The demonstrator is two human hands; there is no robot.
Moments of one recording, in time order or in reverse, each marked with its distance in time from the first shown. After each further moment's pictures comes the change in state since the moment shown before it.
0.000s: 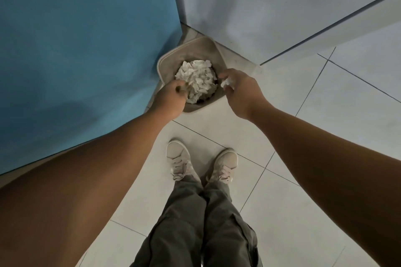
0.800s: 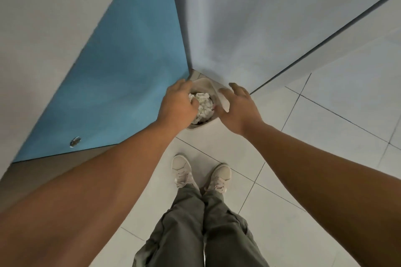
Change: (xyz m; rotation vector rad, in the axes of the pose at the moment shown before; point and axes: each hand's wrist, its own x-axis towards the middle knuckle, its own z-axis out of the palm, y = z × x) left_hand -0.151 0.113 -0.077 0.325 0.290 0.468; right_hand -0.095 -0.088 -0.097 -0.250 0.089 -0.132
